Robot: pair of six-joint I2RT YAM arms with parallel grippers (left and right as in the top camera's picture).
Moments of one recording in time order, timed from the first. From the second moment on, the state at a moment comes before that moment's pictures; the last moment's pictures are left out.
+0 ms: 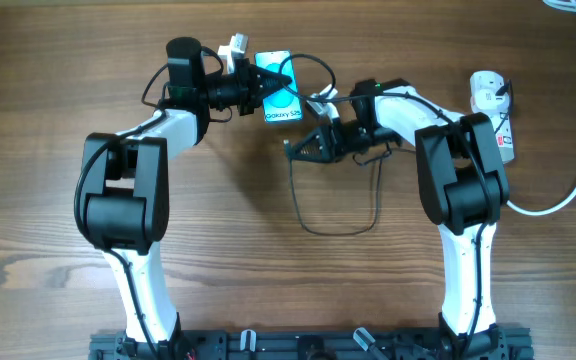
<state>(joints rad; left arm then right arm) -0.12 2.16 1.28 0.50 1.21 -1.15 0.29 2.35 1.58 -1.04 -1.56 -0.45</state>
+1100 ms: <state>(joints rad) -0.12 2.16 1.28 0.50 1.21 -1.15 0.27 2.22 1.59 -0.77 -1.48 -0.06</state>
